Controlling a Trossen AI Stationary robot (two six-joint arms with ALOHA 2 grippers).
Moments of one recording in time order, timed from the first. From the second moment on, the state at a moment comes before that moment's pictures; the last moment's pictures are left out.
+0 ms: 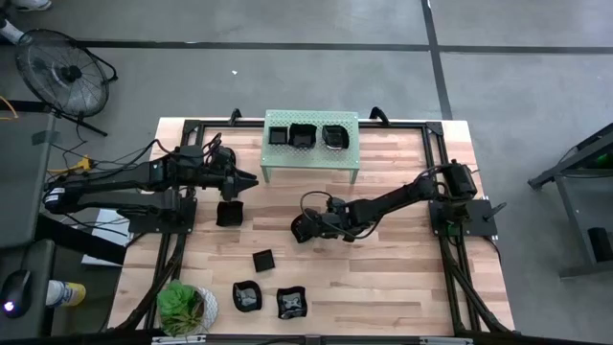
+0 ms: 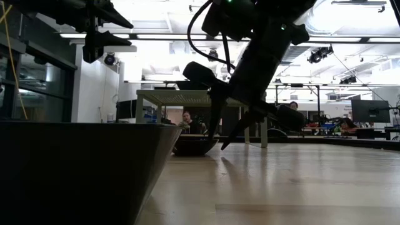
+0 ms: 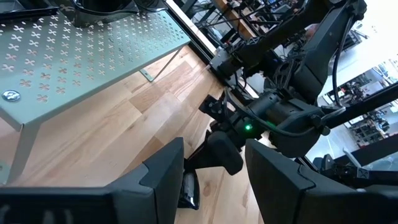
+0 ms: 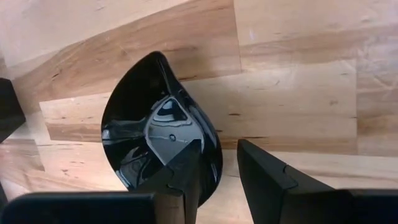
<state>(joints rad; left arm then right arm) 0.20 0.65 0.57 -0.19 0.10 -0.73 0.17 1.94 1.18 -0.30 0.21 1.91</state>
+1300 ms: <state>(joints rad) 0.20 0.65 0.57 -0.21 0.10 -0.73 0.15 1.95 1.18 -0.30 0.19 1.74</state>
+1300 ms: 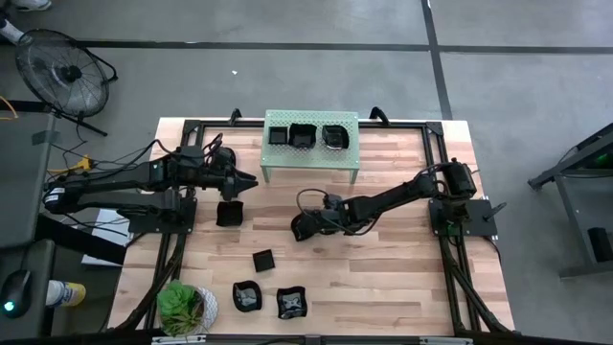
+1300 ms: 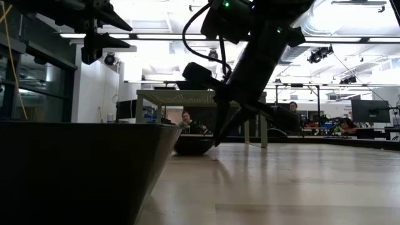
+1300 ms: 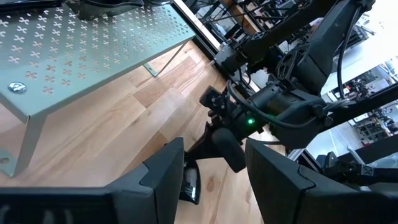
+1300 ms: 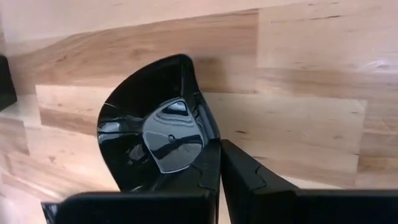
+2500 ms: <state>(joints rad) 0.20 0.65 0.57 -0.22 0.10 -0.72 0.20 1.61 1.18 -0.27 0.36 1.43</state>
